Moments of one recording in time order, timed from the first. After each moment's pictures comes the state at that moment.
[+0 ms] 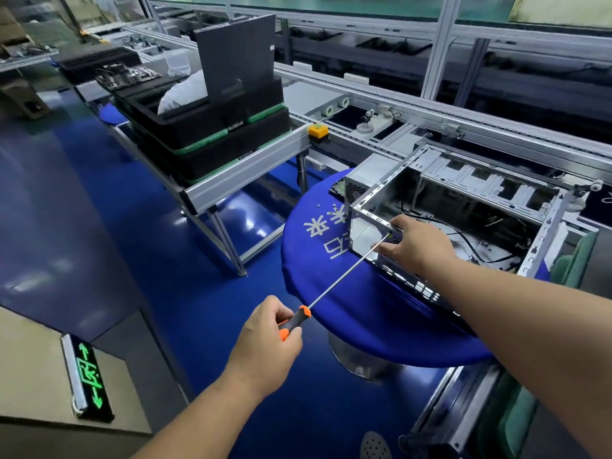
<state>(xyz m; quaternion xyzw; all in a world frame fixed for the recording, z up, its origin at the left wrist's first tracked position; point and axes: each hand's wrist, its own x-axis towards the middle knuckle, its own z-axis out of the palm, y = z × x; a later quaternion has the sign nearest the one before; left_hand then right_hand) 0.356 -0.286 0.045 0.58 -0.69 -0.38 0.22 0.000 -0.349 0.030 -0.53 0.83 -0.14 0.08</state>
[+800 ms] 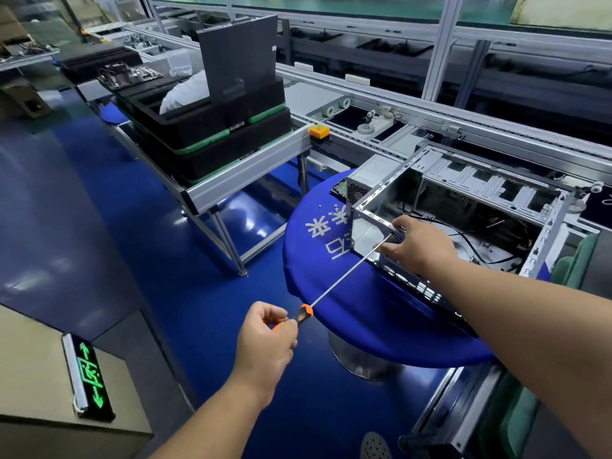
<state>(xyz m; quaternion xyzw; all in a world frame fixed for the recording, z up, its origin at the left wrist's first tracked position) 0.350 -0.280 0.042 0.59 -0.45 -0.57 0.36 -0.001 -0.351 0.028 -0.53 0.83 -0.14 0.08</state>
